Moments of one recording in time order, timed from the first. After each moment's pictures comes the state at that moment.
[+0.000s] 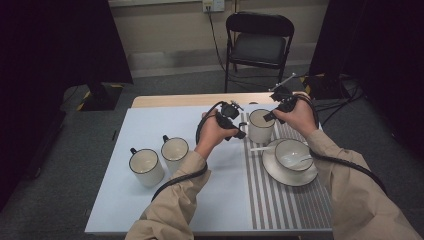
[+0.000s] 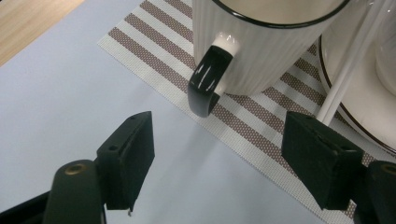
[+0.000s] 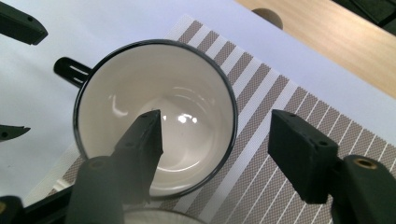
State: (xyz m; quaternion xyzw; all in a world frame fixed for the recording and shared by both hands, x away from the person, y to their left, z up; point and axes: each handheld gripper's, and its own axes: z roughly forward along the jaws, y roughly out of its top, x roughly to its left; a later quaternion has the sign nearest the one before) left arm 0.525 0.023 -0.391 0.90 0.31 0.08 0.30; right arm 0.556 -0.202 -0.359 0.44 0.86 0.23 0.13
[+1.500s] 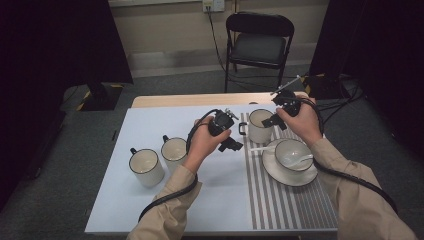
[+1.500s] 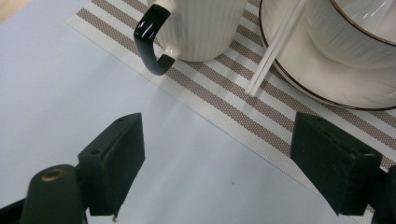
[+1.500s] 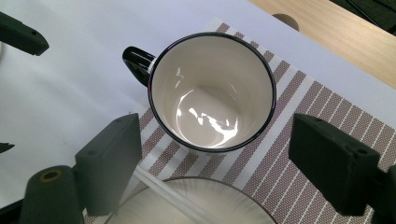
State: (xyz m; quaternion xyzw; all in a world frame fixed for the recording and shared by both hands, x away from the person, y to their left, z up) left arm 0.482 0.042 -0.377 0.91 0.28 0.06 0.30; right arm 0.516 -0.196 -0.338 0.43 0.86 0.26 0.13
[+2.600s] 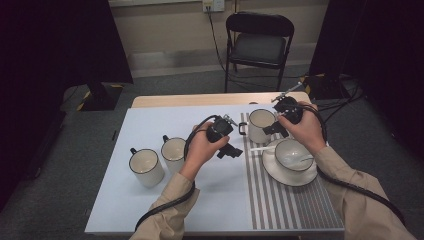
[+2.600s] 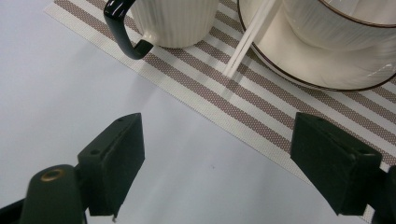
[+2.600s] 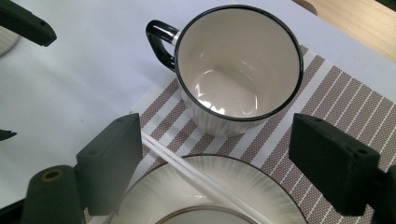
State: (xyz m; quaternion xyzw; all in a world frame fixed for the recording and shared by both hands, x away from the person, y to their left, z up) left arm 0.464 0.047 -0.381 0.91 0.27 0.04 0.31; right arm 0.495 -0.197 -0.342 0.42 0.87 0.25 0.11
